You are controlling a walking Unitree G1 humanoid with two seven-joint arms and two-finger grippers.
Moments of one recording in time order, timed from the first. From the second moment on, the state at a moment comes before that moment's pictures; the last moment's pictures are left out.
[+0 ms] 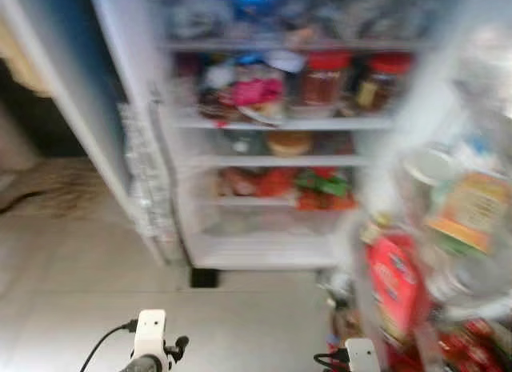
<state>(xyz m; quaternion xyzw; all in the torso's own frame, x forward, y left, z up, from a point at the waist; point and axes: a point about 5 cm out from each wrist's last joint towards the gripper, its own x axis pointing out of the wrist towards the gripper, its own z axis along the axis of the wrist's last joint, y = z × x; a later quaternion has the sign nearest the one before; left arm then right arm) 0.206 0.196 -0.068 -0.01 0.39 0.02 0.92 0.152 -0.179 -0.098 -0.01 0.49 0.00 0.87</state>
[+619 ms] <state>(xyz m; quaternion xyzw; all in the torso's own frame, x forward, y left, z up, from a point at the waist) 0.204 0.202 -0.068 0.00 0.39 0.02 0.92 0.160 -0.171 -0.095 -0.01 0.48 0.00 0.88</state>
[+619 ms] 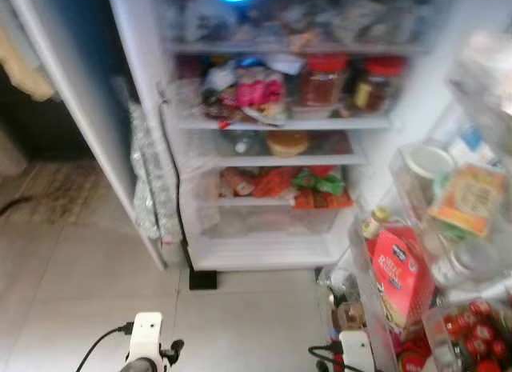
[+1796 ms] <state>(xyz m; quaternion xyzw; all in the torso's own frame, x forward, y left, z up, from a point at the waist) 0.201 0.201 -0.070 0.00 0.40 0.03 0.92 0.158 -0.173 -0.096 -0.01 0.48 0.00 0.88</state>
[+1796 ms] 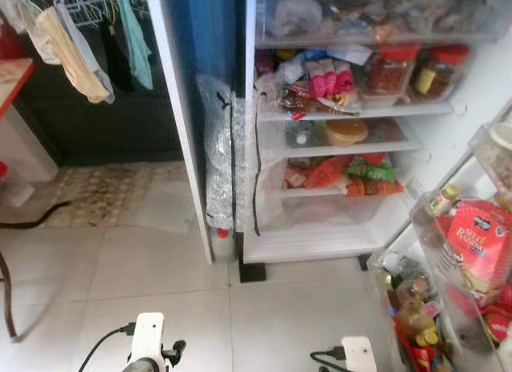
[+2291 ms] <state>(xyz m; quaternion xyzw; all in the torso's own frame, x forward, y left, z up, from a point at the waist) 0.199 0.203 -0.071 0.00 0.40 0.03 0.92 0.156 -0.173 -0.097 -0.01 0.48 0.00 0.88</state>
